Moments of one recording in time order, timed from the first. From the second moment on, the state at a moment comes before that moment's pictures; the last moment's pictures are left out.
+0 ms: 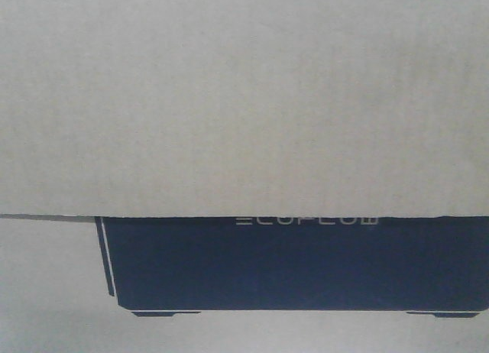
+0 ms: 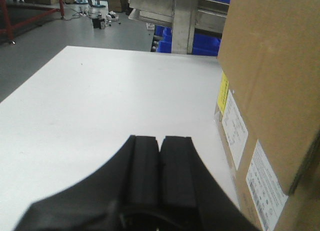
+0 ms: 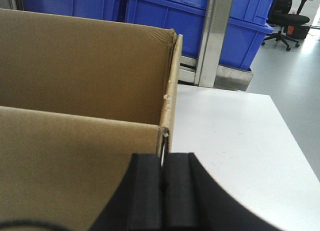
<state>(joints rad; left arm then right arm) -0.08 -0.01 0.03 0.02 0.14 -0.06 0.03 -0.01 -0.44 0.00 0.66 -0.04</state>
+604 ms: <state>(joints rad) -0.07 -0.01 0.03 0.02 0.09 -0.06 0.03 -0.01 -0.44 0.00 0.66 -0.04</state>
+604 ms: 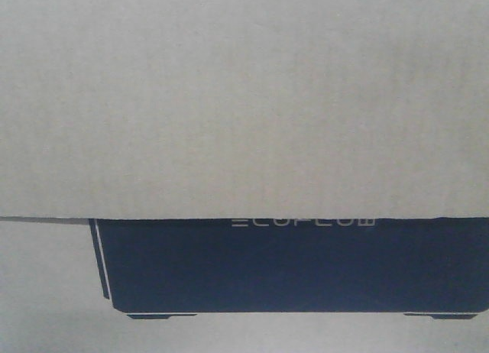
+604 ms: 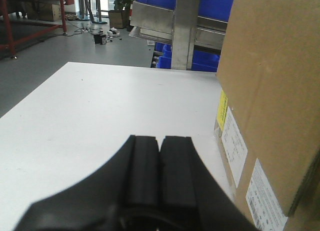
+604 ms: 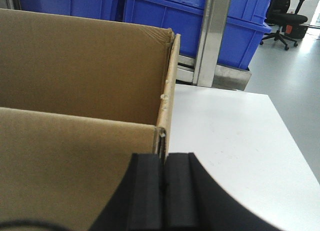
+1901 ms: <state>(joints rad) -0.07 -0.01 0.03 0.02 0.09 -0.06 0.00 -0.01 0.03 0.01 0.20 0.08</state>
